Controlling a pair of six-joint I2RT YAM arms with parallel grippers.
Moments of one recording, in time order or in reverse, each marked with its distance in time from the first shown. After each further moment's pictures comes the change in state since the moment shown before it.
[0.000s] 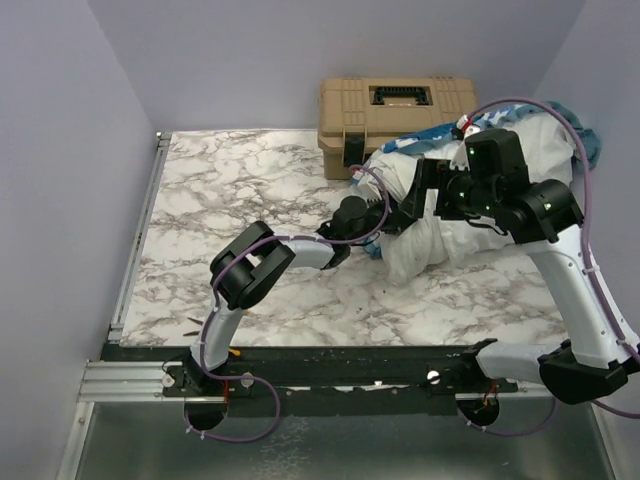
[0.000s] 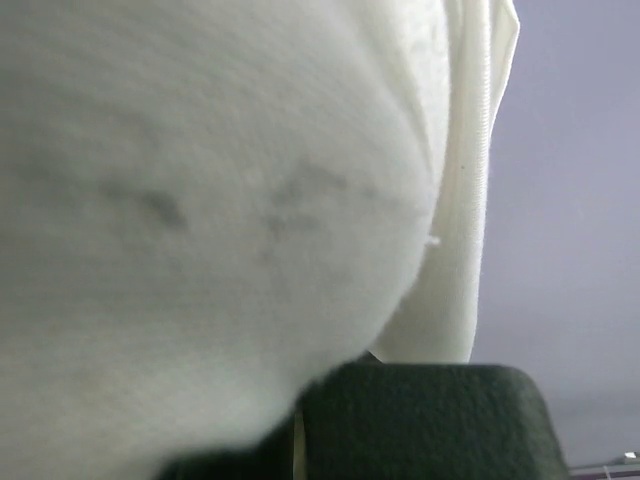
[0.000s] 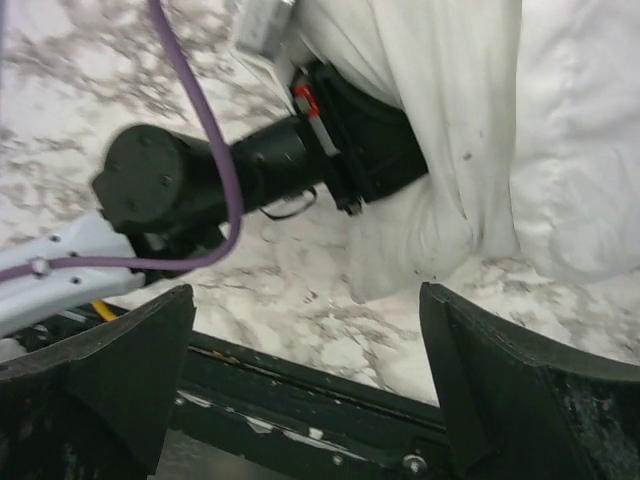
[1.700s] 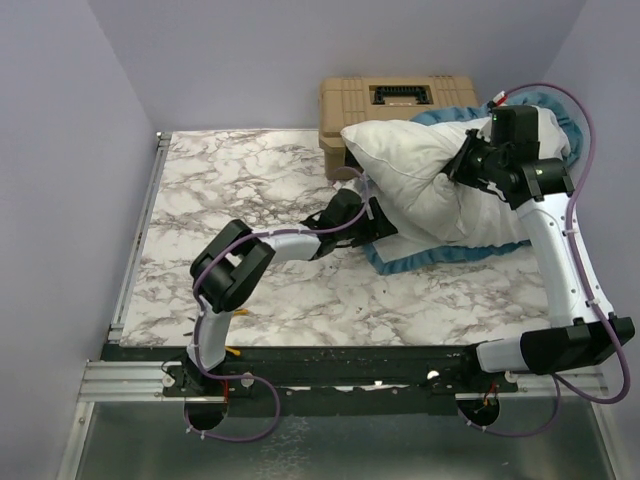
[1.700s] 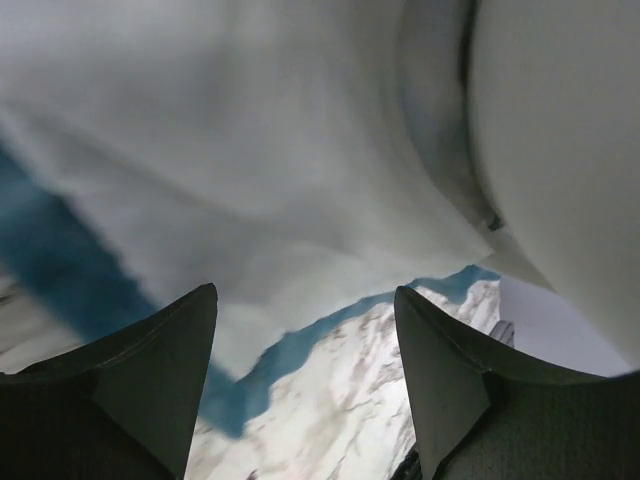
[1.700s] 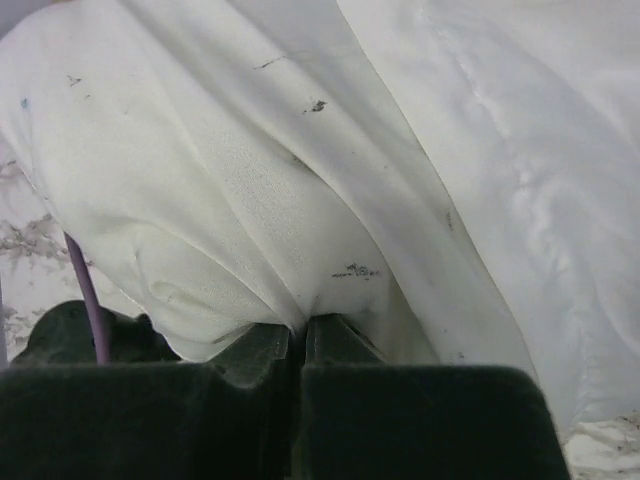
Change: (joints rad) left arm 0.100 -0.140 -0.070 -0.595 -0.026 -0.029; right arm -0.332 0.119 -0.115 0.251 -0.048 0.018
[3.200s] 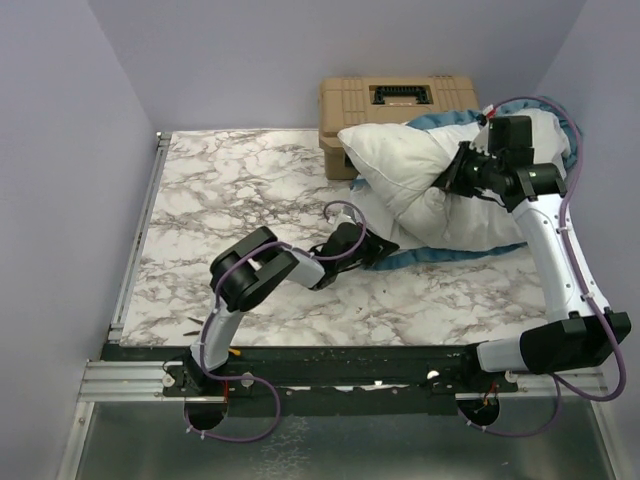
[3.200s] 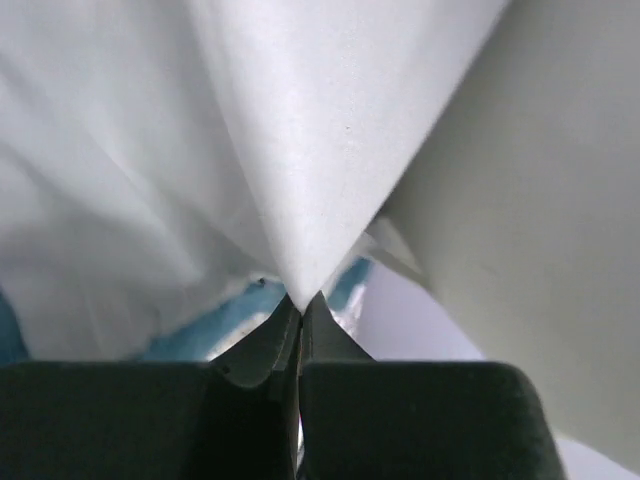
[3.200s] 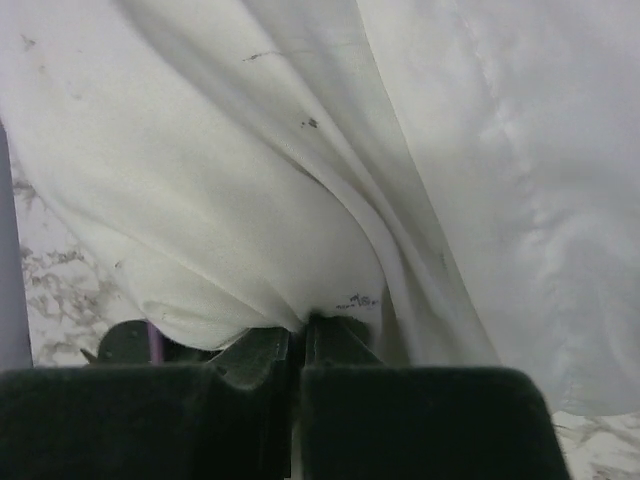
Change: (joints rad) left arm -0.129 0.191 -0.105 0.475 -0.122 -0.502; right arm -0.037 -0.001 -0.045 0.011 -0.121 -0.029
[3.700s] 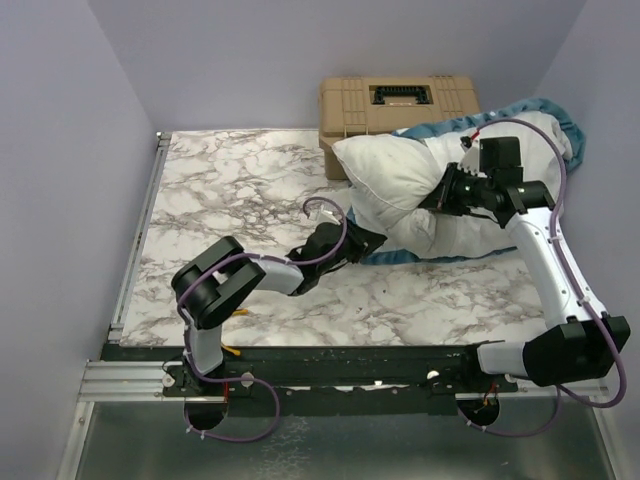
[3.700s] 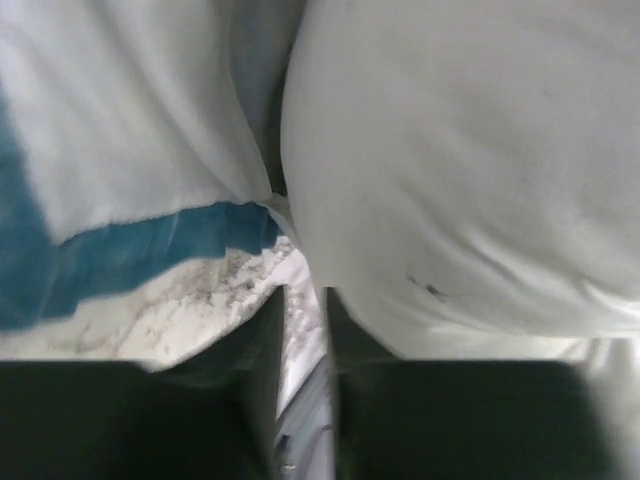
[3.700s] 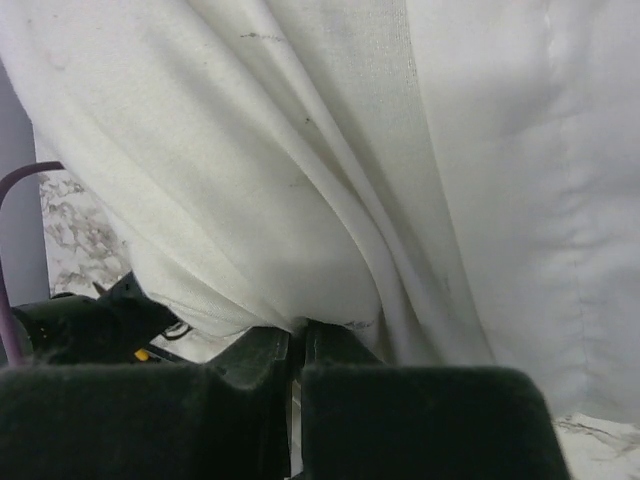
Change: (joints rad) left arm 0.019 -0.336 -0.293 0.039 -0.087 -0.005; right arm 0.005 -0.055 -0.251 0.094 -0.207 -0.029
